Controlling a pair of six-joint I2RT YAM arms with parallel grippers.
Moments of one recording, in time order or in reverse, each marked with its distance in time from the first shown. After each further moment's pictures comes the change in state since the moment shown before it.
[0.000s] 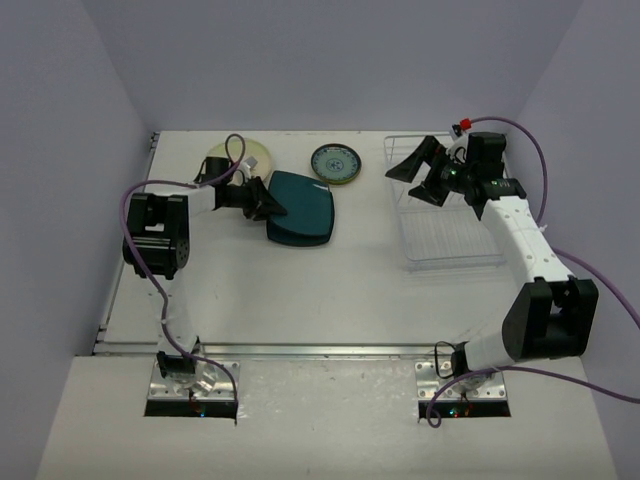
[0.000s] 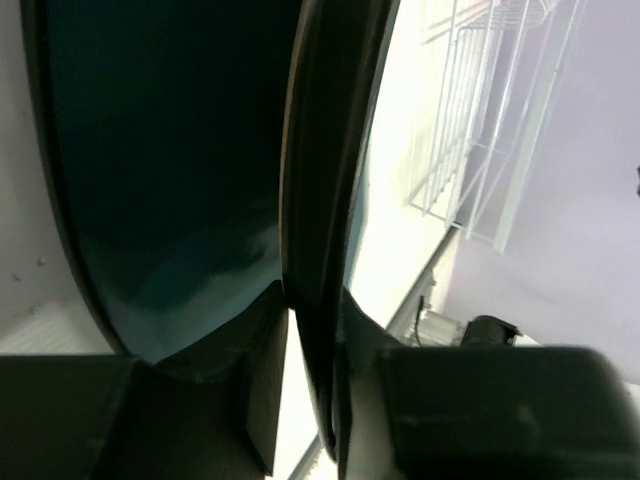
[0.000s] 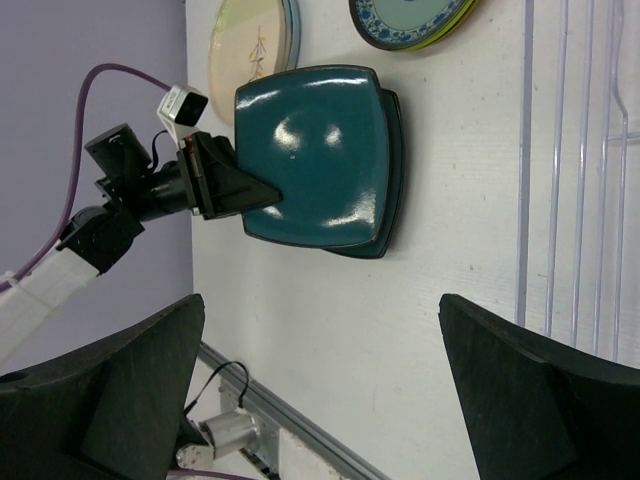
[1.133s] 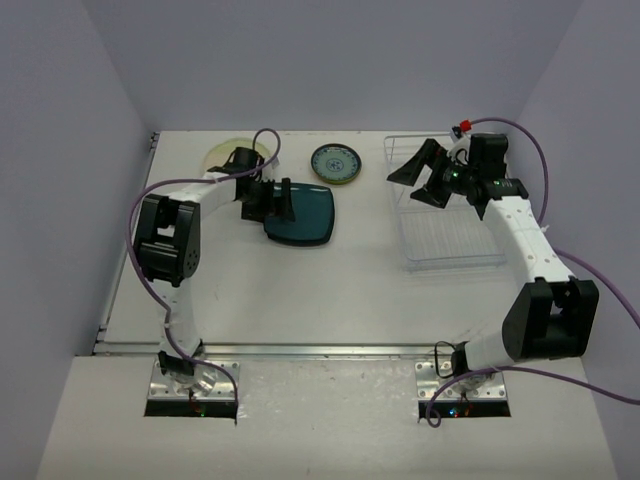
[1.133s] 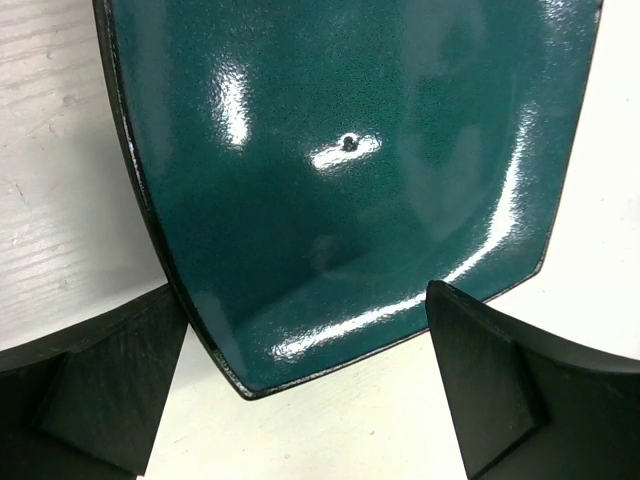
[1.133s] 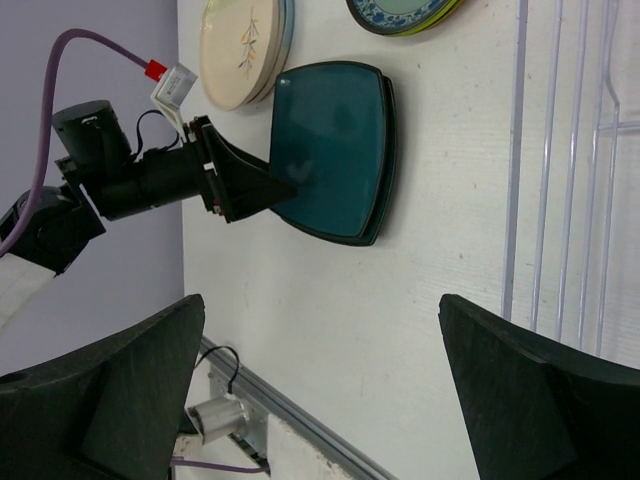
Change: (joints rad) left arm -0.158 -0.039 0.137 -0.326 -0.561 0.353; right arm -0.018 -0.001 0.000 -0.037 -0.028 -0.049
